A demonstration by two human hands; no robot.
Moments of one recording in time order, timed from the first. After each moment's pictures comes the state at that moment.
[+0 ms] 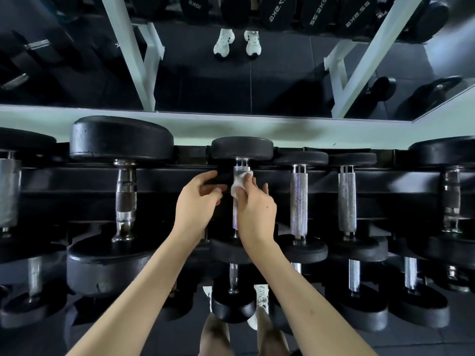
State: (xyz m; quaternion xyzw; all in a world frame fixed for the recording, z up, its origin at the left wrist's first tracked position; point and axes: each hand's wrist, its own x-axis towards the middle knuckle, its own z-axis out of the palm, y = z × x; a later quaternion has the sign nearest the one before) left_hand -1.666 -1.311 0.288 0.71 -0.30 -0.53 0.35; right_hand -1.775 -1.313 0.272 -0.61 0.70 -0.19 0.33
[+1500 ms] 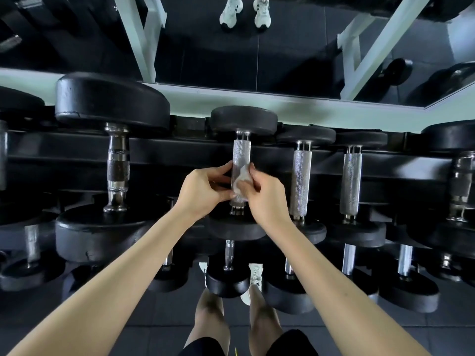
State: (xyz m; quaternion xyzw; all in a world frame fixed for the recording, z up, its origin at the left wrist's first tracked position) left_hand -1.667 -1.296 0.260 0.67 -0.47 -0.52 0.26; right_hand -1.810 -1.303 0.269 -0.57 0.64 -0.22 0.47
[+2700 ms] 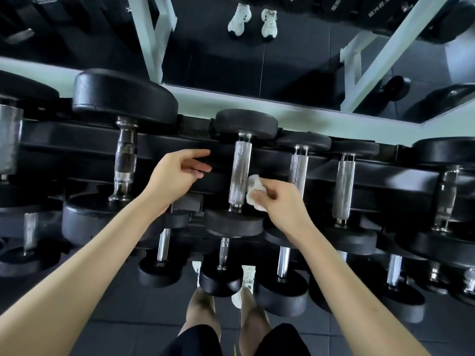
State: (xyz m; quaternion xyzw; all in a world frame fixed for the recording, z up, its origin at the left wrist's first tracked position) left_hand -1.632 -1.296 0.302 0.71 -0.43 -0.48 0.28; right_hand -1.842 -1.300 0.297 -0.58 0.60 -0.16 0.52
